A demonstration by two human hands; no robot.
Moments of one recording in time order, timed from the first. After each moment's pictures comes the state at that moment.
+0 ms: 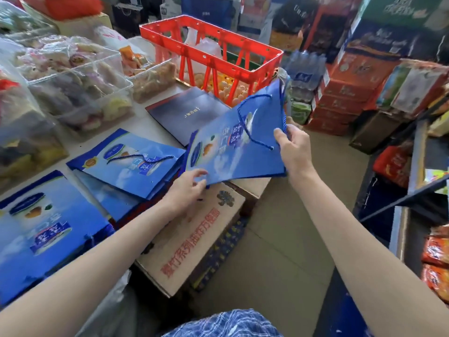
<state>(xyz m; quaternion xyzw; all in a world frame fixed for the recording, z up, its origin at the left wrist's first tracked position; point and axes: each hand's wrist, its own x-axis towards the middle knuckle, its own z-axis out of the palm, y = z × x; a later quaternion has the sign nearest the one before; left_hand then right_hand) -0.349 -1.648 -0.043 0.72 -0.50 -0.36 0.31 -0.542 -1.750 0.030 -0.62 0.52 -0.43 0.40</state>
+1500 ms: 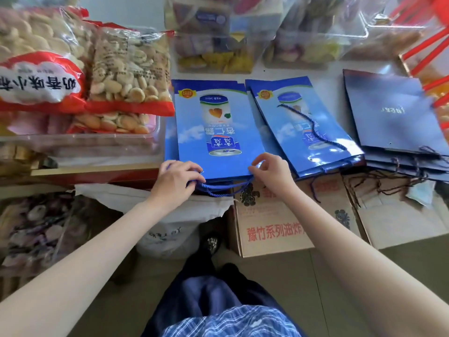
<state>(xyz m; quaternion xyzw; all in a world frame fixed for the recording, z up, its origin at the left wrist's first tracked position) -0.163 -1.384 -0.167 0.89 -0.35 -0.07 0.27 -0.237 -1.612 -0.136 -0.88 0.29 0.07 0.38</state>
